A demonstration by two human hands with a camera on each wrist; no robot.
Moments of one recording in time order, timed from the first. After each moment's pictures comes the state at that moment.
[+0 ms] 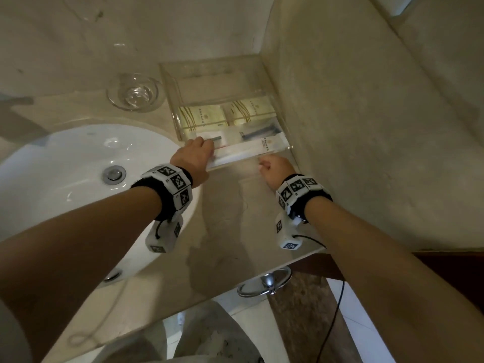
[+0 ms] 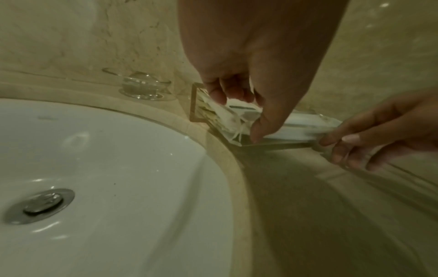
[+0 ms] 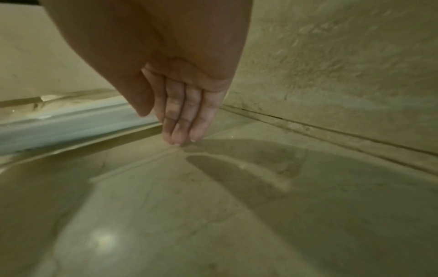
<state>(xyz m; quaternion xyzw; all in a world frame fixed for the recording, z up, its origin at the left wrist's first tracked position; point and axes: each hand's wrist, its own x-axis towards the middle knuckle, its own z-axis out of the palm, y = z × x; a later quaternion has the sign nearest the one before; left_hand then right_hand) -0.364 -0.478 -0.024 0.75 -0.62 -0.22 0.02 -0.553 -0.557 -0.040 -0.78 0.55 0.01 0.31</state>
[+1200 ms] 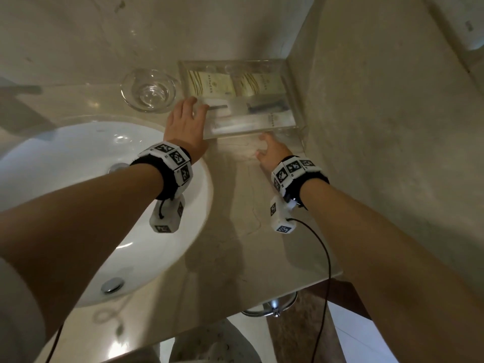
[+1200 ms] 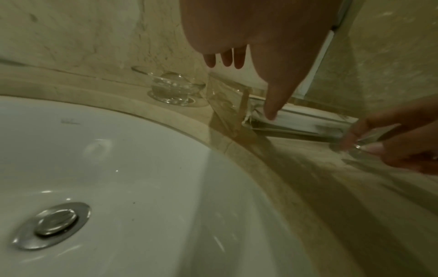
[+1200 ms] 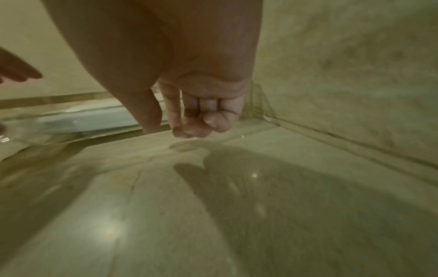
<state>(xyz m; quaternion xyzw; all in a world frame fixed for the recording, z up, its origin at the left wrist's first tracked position) -0.300 -0.522 -0.037 0.82 -0.54 -0.12 0.12 -0.478 -0.606 -0.028 -0.75 0.57 0.09 0.32</state>
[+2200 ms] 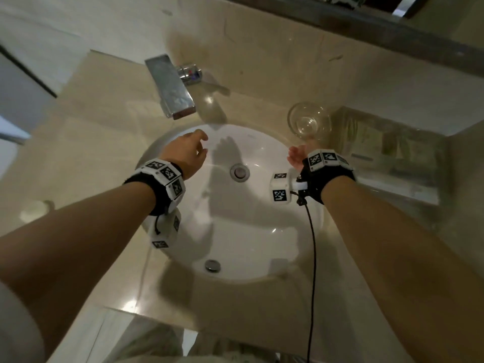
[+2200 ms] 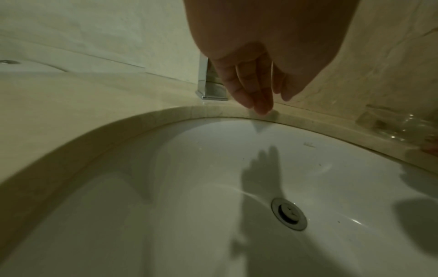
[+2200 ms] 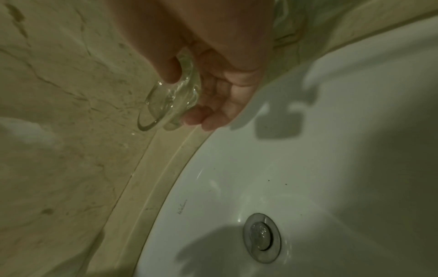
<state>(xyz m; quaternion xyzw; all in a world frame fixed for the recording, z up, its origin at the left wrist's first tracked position) -0.132 -0.302 -0.035 0.92 -0.29 -0.19 0.18 -0.249 -0.539 -0.045 -0.40 0.58 -0.09 0.71</state>
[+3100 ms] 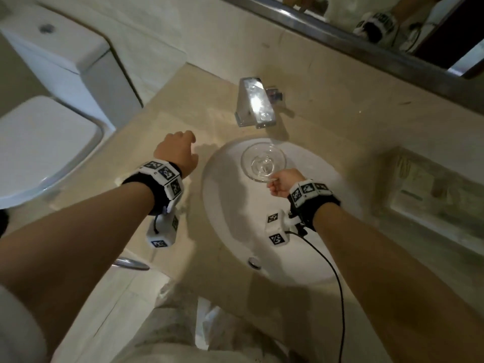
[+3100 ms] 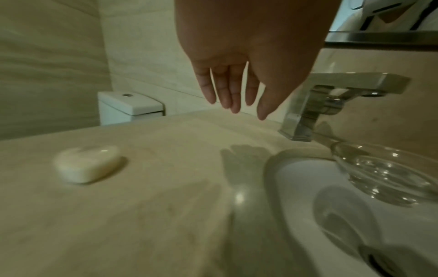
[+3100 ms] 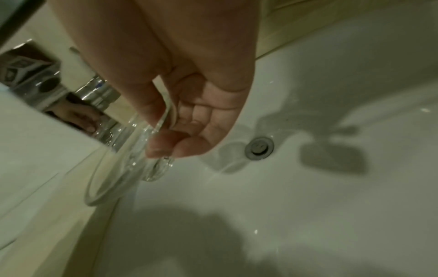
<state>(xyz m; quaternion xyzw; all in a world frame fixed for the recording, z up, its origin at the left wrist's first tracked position) -0.106 -0.154 -0.008 0.97 -0.15 -0.13 0.13 -0.200 -0.378 -0.036 -0.62 0.46 0.18 0.61</state>
